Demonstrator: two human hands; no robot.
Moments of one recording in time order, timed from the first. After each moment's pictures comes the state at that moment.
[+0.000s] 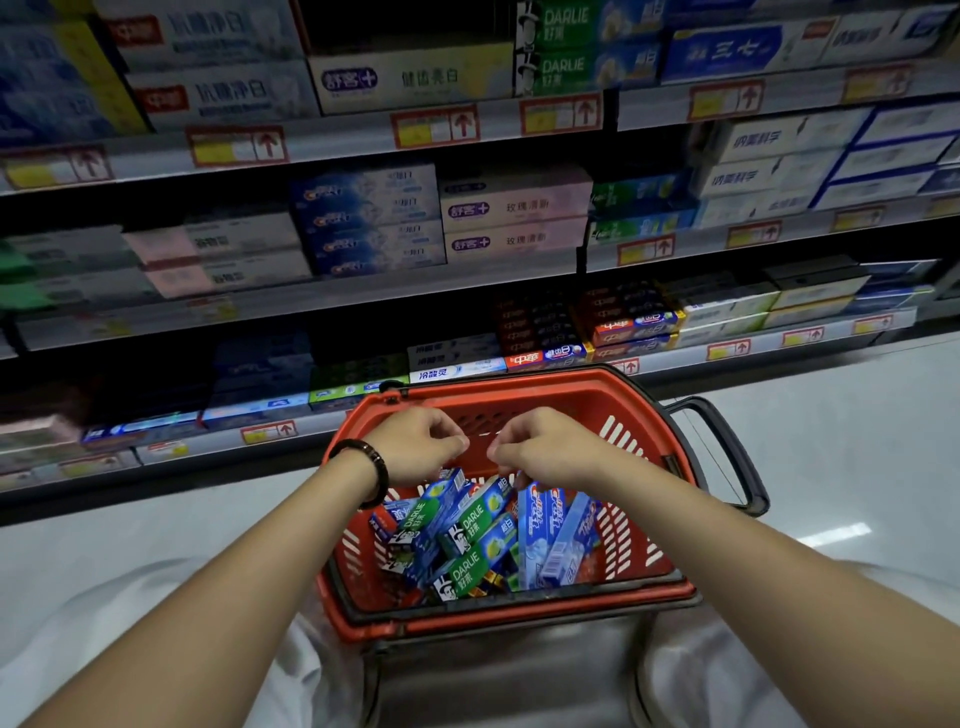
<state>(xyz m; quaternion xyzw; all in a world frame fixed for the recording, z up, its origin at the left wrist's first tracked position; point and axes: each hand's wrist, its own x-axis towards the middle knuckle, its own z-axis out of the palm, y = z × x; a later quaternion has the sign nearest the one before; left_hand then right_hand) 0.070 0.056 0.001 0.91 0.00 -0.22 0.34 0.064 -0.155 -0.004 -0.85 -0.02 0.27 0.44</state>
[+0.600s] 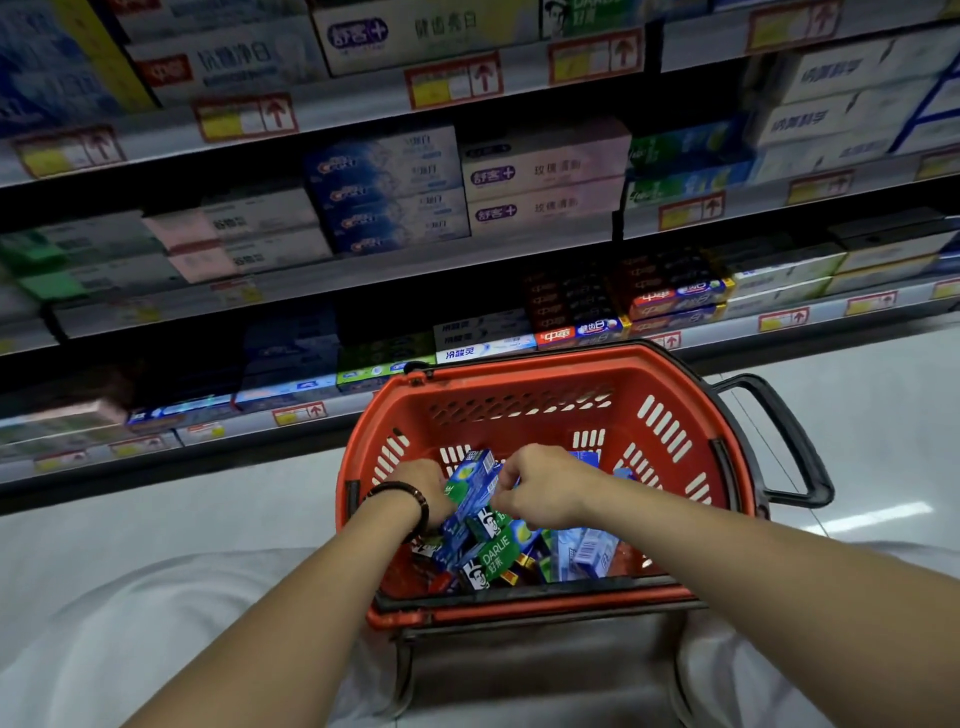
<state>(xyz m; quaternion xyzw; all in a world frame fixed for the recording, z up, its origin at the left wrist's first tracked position) 0.065 0.078 -0.104 0.95 0.08 -0.30 0.09 0.052 -0.120 -0.050 -0.88 -0.08 0.35 0.31</state>
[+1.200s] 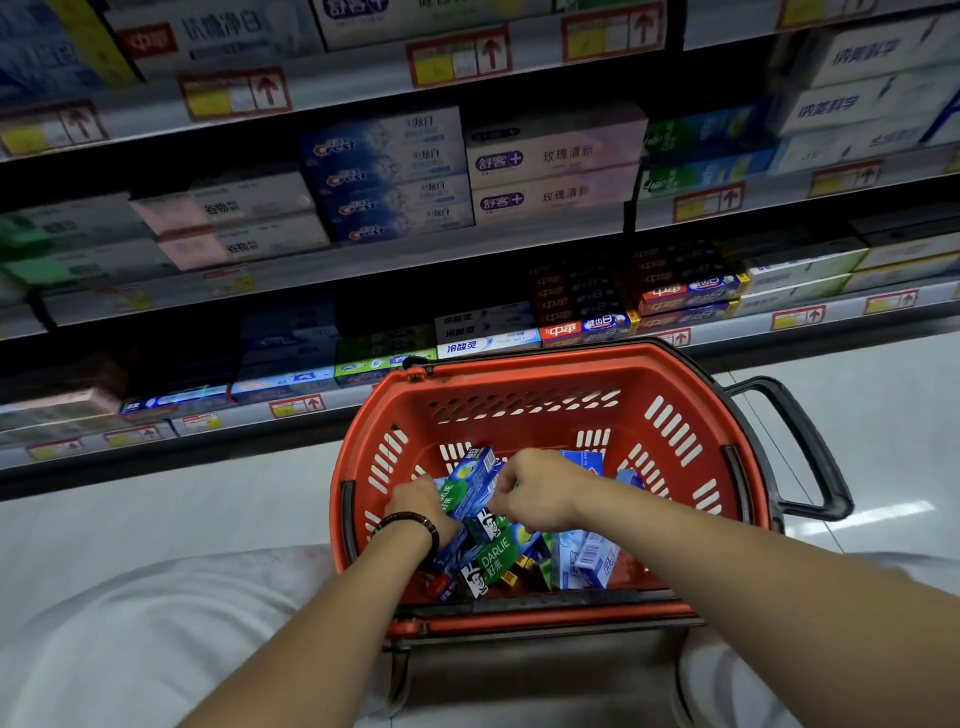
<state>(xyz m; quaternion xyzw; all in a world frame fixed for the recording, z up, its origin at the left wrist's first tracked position) 0.050 0.078 -0.157 0.93 0.19 -0.26 0.15 0.066 -0.115 -0.071 -0.87 -0.09 0.38 0.30</state>
